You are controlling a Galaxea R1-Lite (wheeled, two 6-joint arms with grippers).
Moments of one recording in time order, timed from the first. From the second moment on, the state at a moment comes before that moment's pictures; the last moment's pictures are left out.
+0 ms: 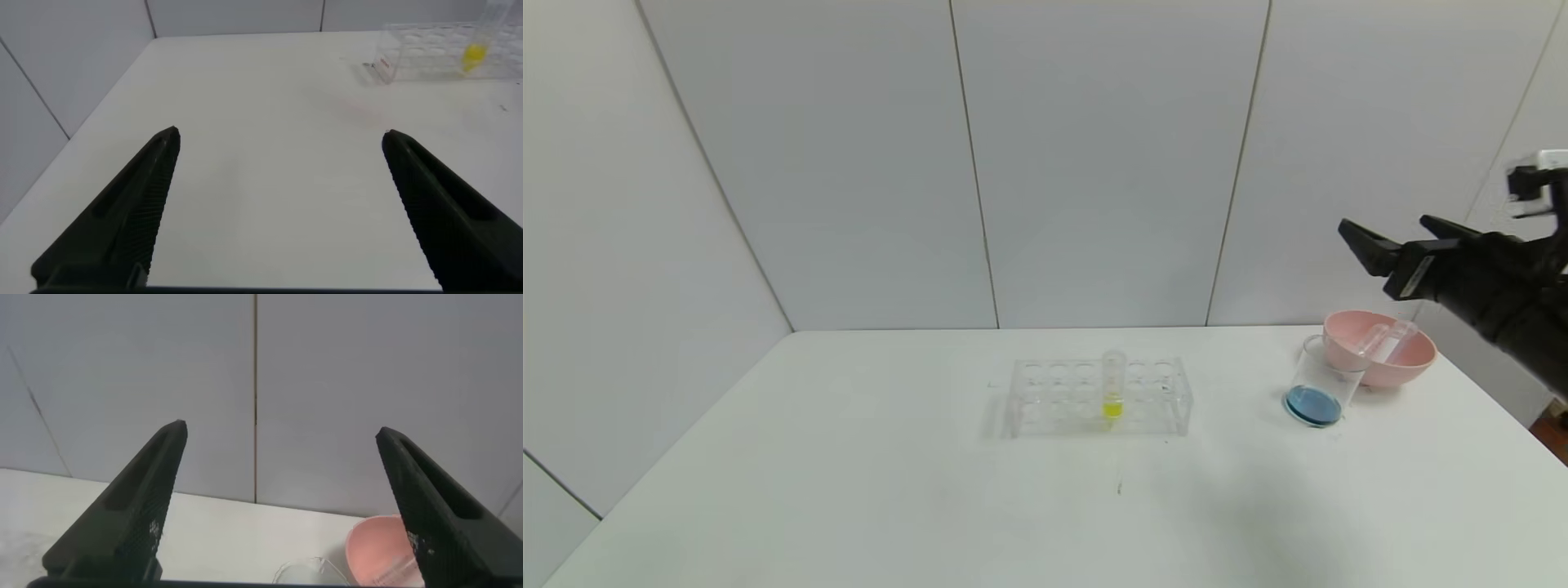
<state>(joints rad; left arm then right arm) 0.00 0.00 0.00 0.00 0.00 0.00 0.09 1.62 -0.71 -1.11 0.05 0.01</state>
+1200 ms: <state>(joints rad) 0.00 0.00 0.00 0.00 0.00 0.00 0.00 0.11 -0.34 -0.47 0.05 -0.10</state>
